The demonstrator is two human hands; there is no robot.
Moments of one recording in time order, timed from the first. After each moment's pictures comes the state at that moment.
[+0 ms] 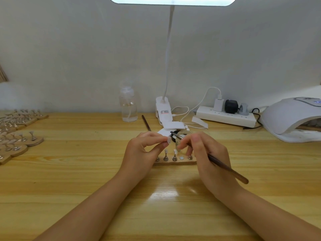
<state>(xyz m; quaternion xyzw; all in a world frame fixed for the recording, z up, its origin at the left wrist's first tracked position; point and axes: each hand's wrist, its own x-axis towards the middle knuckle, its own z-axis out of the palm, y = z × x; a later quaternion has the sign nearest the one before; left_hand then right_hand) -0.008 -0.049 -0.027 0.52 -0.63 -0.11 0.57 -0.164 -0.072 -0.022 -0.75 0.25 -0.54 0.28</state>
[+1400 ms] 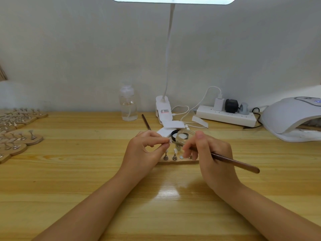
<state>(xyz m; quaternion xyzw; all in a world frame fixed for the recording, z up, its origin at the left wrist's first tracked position) -0.011 -0.045 -0.024 0.54 -0.63 -0.13 0.55 -0.163 -0.077 -0.024 -0.74 0.22 -0.58 0.25</state>
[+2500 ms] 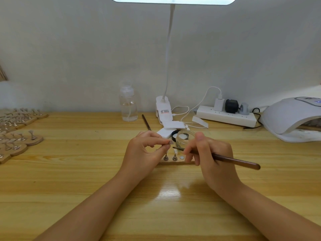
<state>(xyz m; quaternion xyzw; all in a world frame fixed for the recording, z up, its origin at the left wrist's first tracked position) -0.011 -0.044 -0.022 0.53 -0.63 -0.12 0.55 -0.165 -0.078 -0.024 -0.75 0.20 -0.58 0.25</state>
